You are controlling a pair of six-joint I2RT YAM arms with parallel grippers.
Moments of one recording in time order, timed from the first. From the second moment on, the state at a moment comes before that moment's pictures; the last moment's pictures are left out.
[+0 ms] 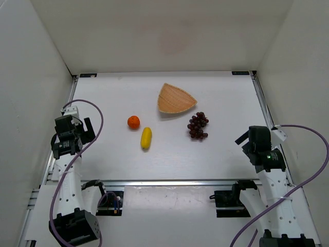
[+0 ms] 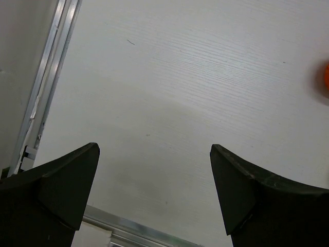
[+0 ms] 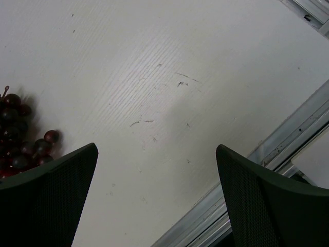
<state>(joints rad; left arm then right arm) 0.30 0.84 0.78 -0.67 -0.06 0.03 0.07 0.65 0.72 -0.97 0.44 0.80</state>
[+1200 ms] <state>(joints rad) -0.32 1.96 1.48 -0.78 0.06 0.18 0.18 1.11 0.90 -0.81 0.32 0.70</state>
